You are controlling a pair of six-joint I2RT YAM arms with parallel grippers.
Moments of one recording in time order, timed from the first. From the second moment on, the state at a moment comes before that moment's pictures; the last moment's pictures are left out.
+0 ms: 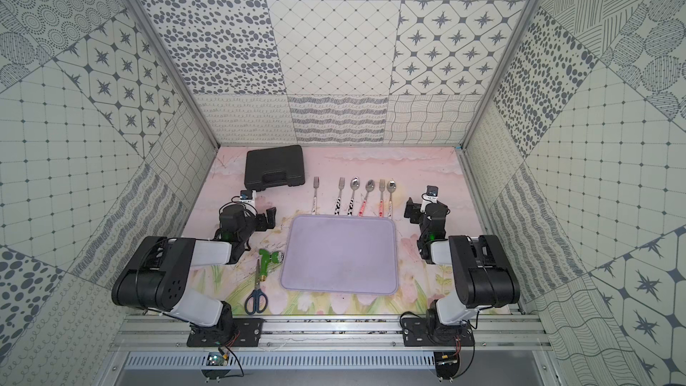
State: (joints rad) left arm -0.02 1.56 0.41 0.66 0.05 -0.06; right arm 0.03 1.55 0.38 0.84 0.14 0.07
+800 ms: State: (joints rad) left arm -0.15 1.26 0.84 -0.07 -0.05 -0.61; right arm 0.01 1.06 0.69 -0.01 0.07 0.57
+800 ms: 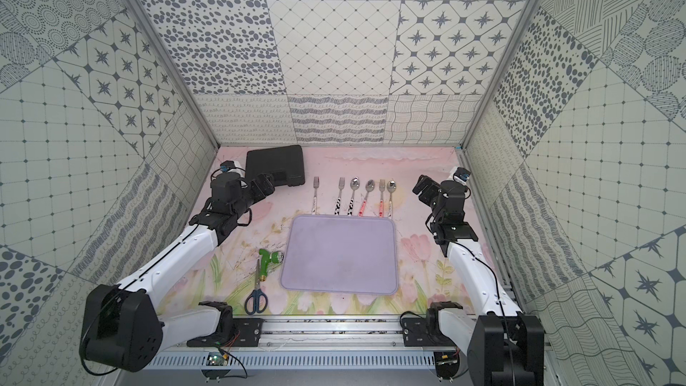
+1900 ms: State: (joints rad) left arm -0.57 2.14 1.70 -0.65 -0.01 -0.67; right arm 0.12 1.09 0.74 -0.26 0.10 0.49
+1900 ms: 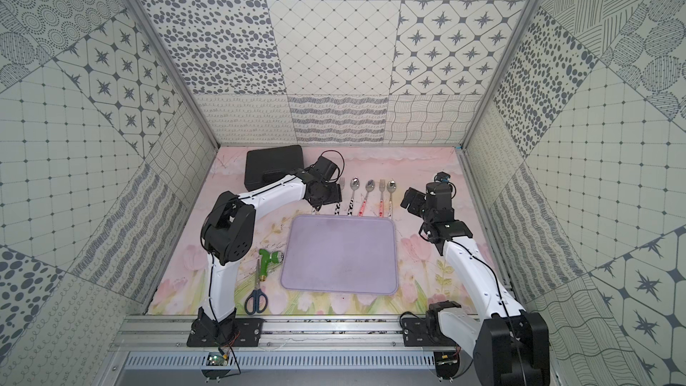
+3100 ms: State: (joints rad) left arm -0.65 2.47 2.15 -1.02 -0.16 -0.56; right arm 0.12 1.09 0.74 -0.26 0.10 0.51
